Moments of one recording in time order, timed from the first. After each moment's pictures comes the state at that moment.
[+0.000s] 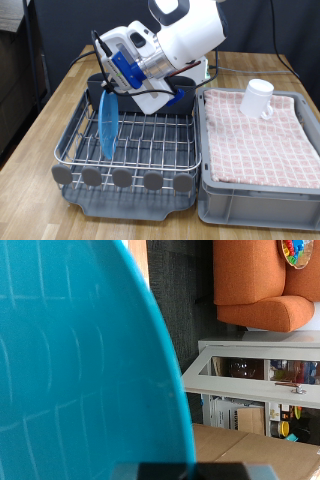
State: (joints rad) arm 0.26 0.14 -0.39 -2.31 -1.25 2.16 1.62
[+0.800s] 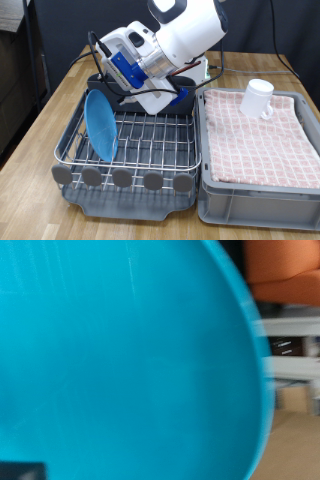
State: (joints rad) arm 0.25 0.13 -0.39 -2.30 -1.06 2.22 1.57
